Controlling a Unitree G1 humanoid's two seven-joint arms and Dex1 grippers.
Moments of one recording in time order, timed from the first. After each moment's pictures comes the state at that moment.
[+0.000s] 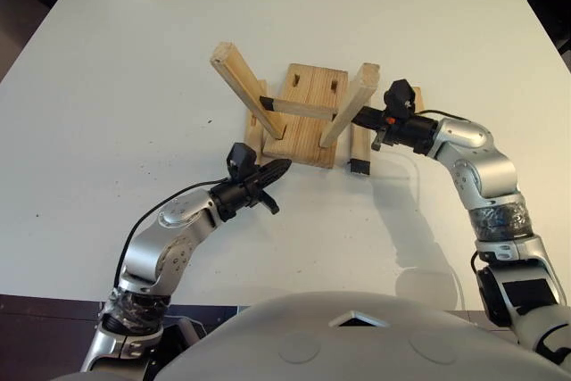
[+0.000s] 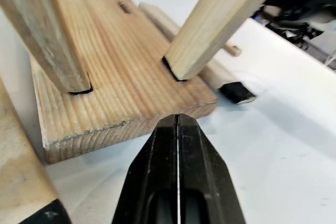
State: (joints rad) left arm 0.17 0.44 -0.15 -0.37 -0.56 0.53 -0.50; right arm -0.28 -0.43 0.14 0.01 0.38 0.34 0.91
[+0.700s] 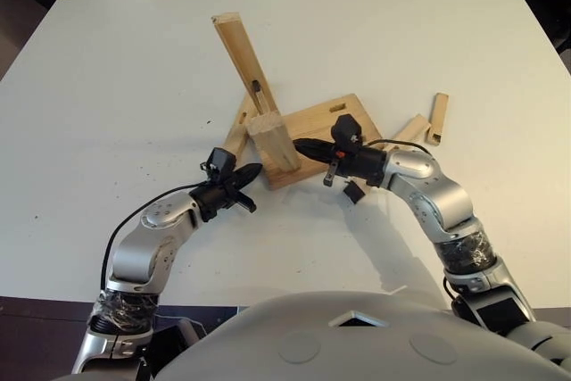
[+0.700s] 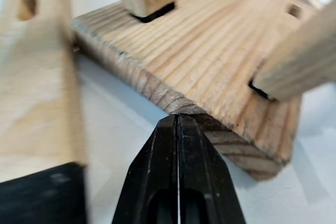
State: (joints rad) left arm 0.20 0.49 -0.03 -0.29 -0.45 0.53 -0.52; right arm -0.17 -0.27 0.35 -0.20 0.35 0.46 0.74
